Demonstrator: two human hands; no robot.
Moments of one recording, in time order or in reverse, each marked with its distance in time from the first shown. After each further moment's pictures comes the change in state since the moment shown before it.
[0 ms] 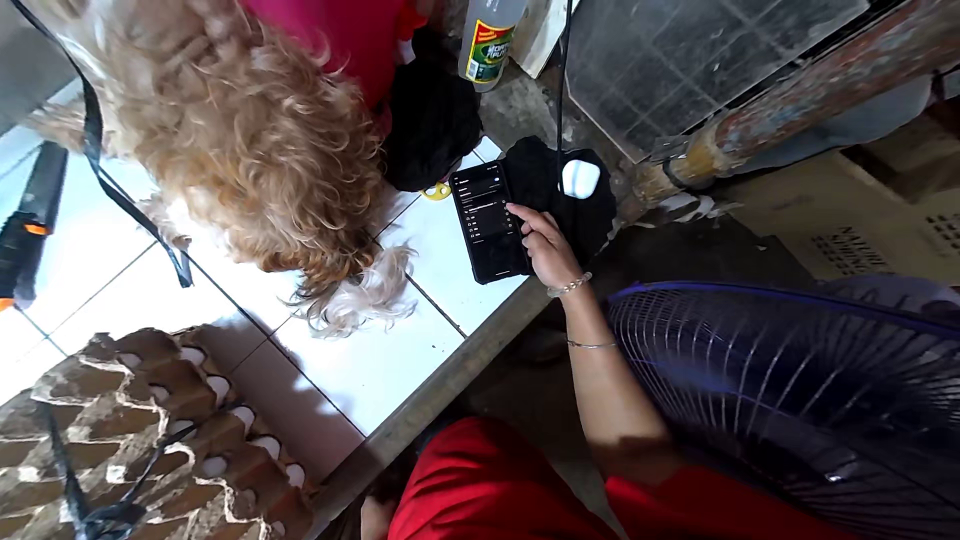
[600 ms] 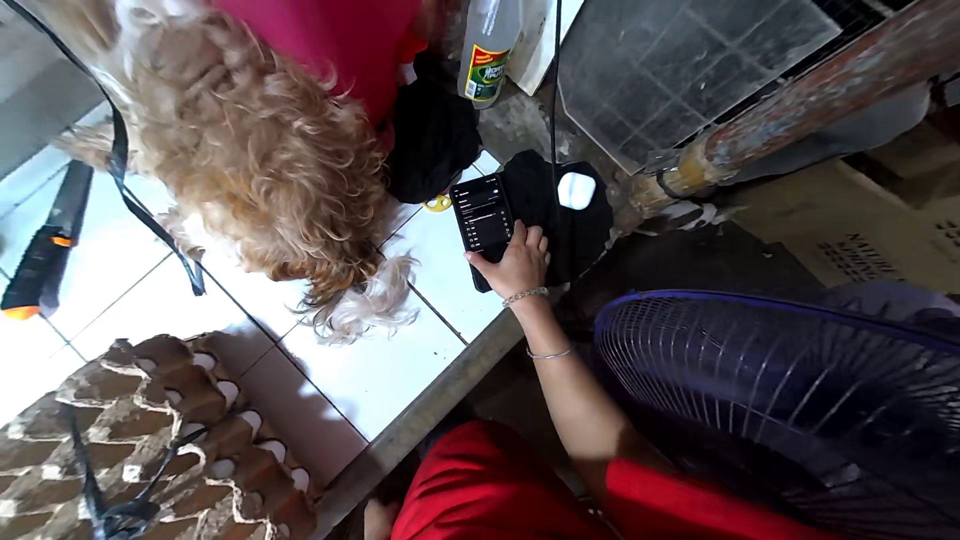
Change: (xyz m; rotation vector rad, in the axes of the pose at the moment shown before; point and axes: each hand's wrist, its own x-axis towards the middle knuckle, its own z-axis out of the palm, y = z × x) left_hand 0.000 0.010 -0.005 0.047 -0.027 -0.046; right_hand 0.000 -0.040 0.042 -0.407 0.164 0.306
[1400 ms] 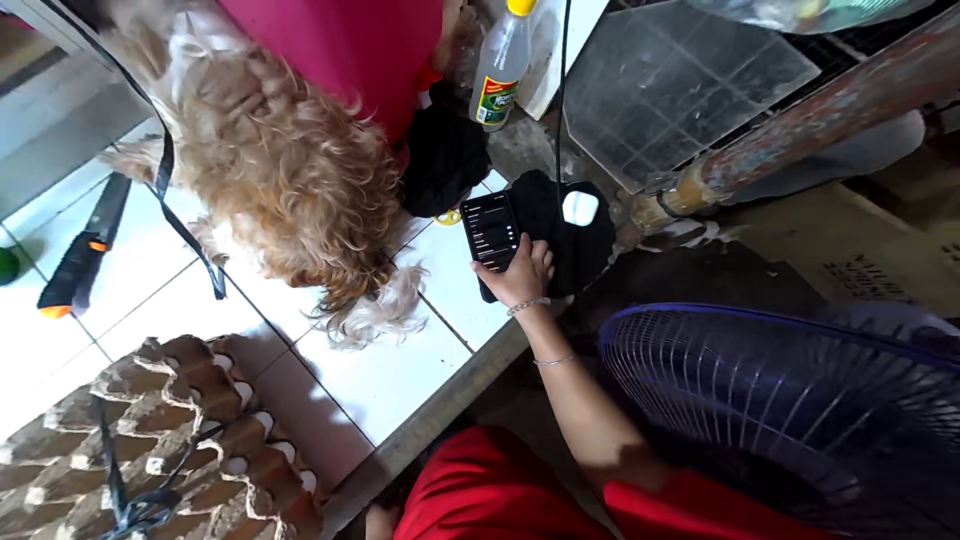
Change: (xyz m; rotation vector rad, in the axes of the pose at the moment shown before) left_hand 0.005 0.000 0.001 -0.054 0.045 0.047; right_hand -0.004 0.000 0.006 0.030 0.039 -0.008
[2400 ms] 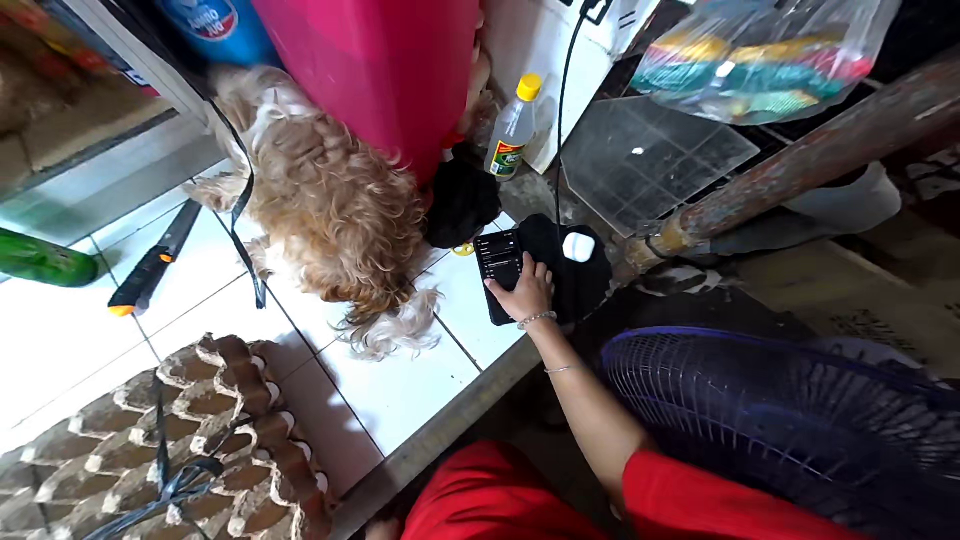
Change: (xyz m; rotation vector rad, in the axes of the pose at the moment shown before) left_hand 0.008 0.003 -0.001 -0.140 0.040 0.056; right_hand 0.011 -0.009 -0.014 -0.006 -0.080 -0.046
